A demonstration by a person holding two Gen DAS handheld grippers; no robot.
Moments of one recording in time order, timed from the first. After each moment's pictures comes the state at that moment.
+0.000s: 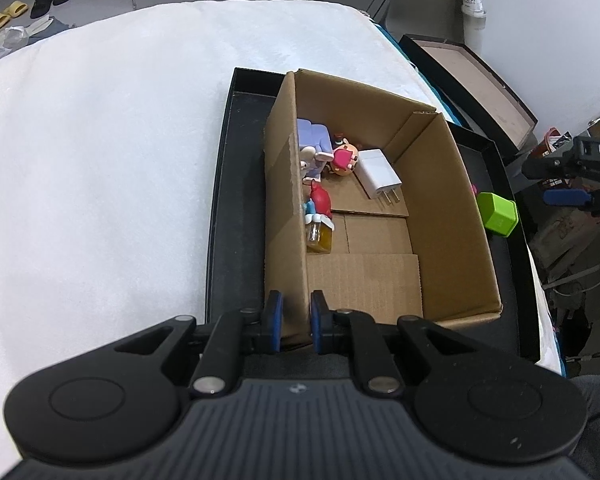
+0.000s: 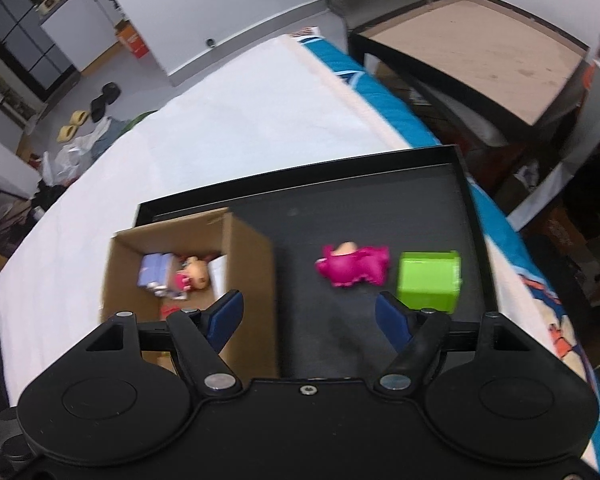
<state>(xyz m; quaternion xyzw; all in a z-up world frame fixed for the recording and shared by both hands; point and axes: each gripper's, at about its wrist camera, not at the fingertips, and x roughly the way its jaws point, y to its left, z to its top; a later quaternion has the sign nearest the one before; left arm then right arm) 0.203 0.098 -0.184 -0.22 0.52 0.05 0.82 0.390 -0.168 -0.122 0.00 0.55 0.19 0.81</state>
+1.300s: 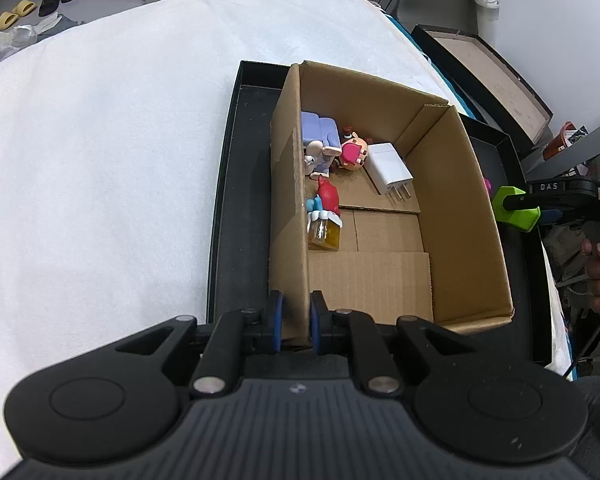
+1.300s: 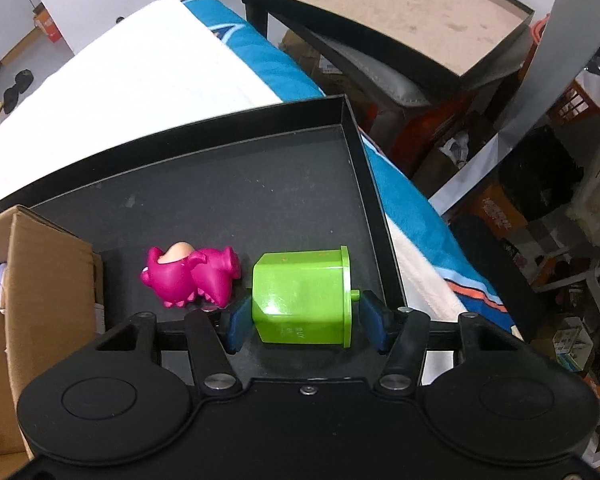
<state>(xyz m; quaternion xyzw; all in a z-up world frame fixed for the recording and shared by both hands) 0.212 0.090 -0.188 -0.21 0.54 0.07 0.81 0.434 -0.203 -0.207 -0.05 0.57 0.09 0.81</state>
